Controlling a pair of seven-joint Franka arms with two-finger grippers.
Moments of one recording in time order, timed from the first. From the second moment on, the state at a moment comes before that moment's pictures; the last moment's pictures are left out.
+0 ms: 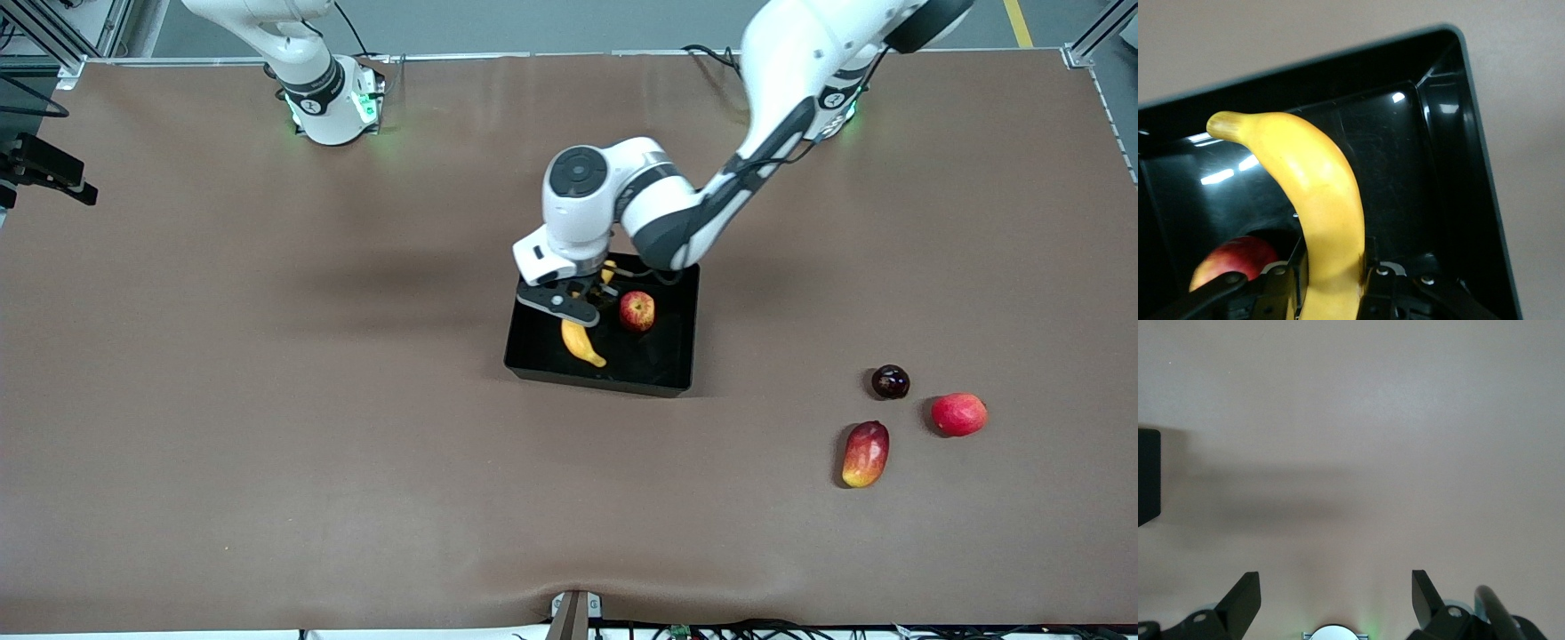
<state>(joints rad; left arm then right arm) -0.44 0.72 -0.51 -1.51 0.47 2.17 -0.72 -0.02 -0.04 -0.09 -1.51 0.01 1.40 -0.12</state>
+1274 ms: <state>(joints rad) -0.52 0.87 -0.40 -1.45 0.47 2.22 -0.83 -0.02 -0.04 -0.09 -1.51 0.01 1.40 -0.12</state>
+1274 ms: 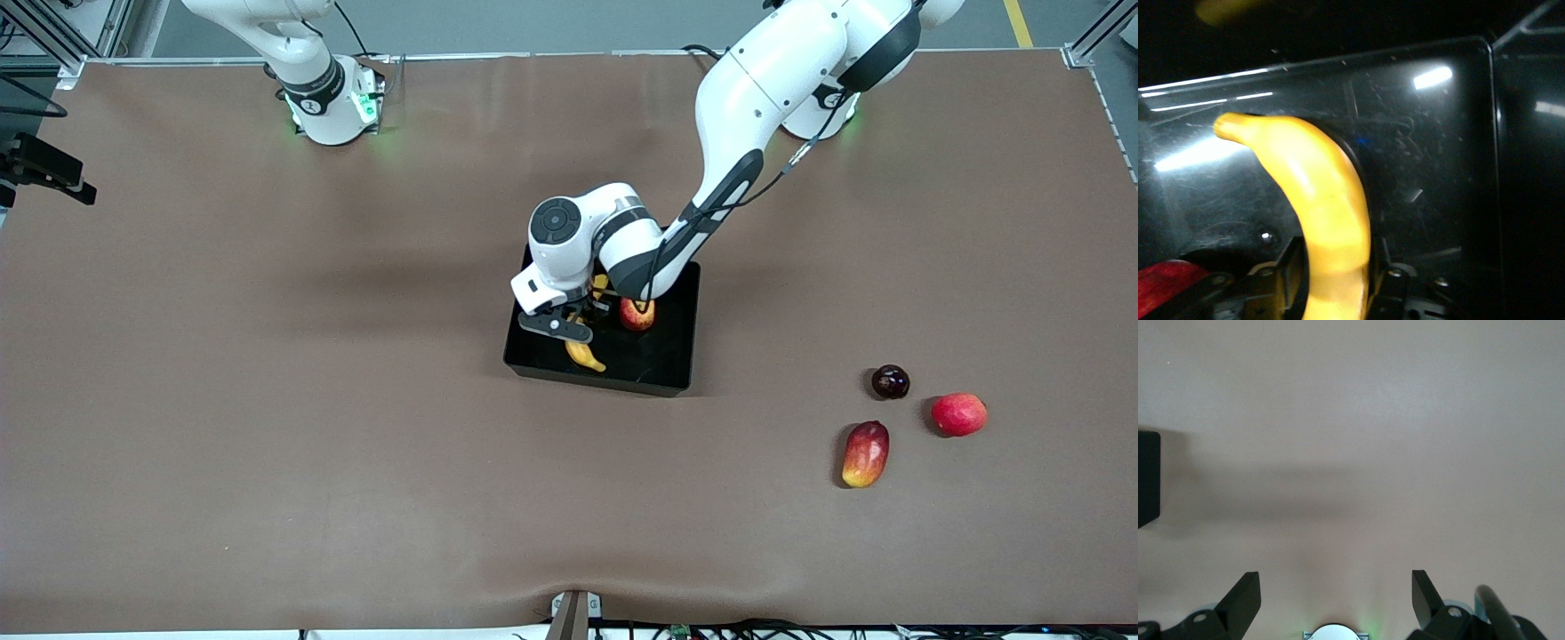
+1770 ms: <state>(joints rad) -0.41 0.64 -0.40 -1.40 0.47 1.97 -0.83 -0.02 -0.04 -0.09 -1.51 0.01 1.40 -0.12</state>
